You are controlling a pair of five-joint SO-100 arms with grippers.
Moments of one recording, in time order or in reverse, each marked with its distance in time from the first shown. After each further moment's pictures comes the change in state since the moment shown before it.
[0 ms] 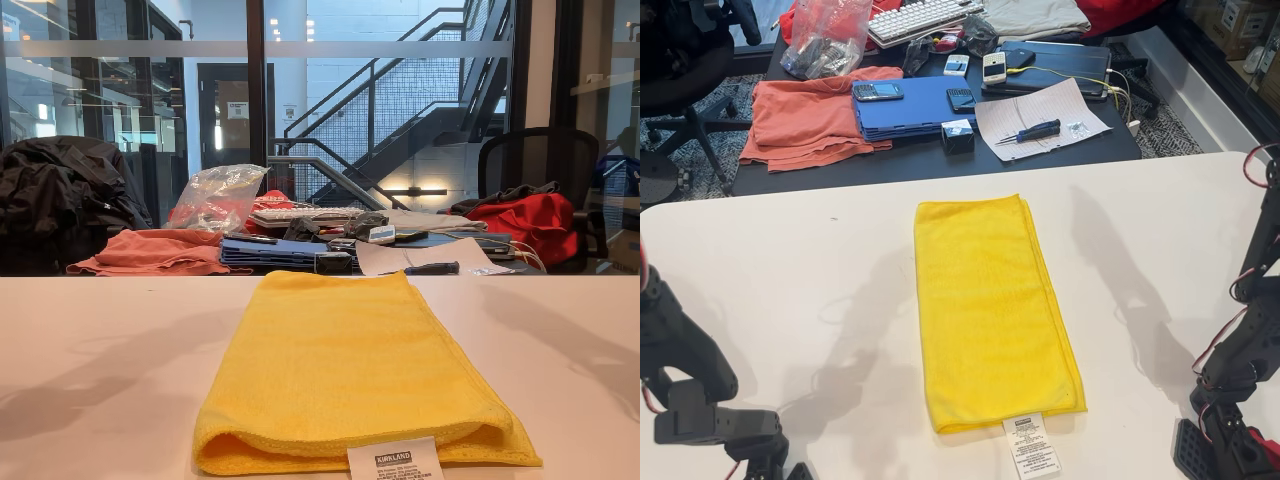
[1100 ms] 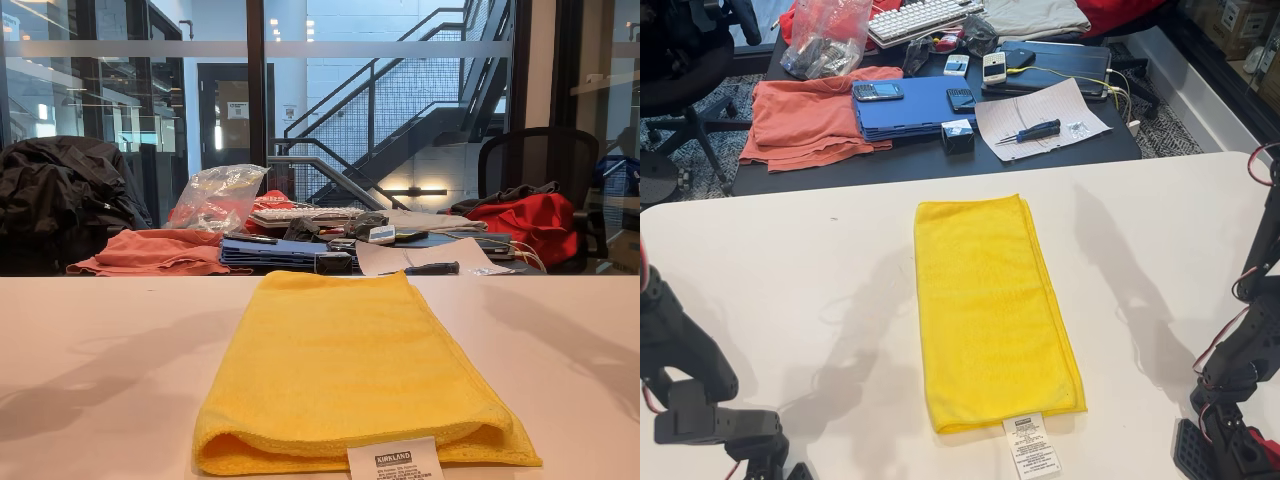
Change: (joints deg) arm 0 0.1 0.0 0.1 0.2 0.4; arm 1 0.7 0.9 0.0 0.2 0.0
